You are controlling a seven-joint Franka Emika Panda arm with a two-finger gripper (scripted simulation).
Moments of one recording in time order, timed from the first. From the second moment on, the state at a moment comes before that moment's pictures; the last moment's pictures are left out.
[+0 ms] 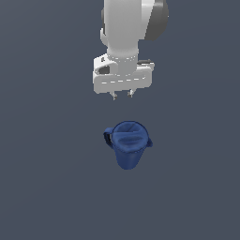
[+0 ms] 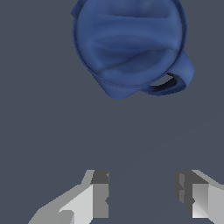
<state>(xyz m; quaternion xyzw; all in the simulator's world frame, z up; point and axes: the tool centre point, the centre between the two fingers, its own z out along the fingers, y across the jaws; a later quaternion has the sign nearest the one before) -0.061 0.010 0.297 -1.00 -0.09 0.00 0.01</state>
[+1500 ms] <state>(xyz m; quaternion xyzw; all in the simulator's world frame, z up) 0.001 -0.027 0.253 -0.94 -0.33 -0.08 0.08</state>
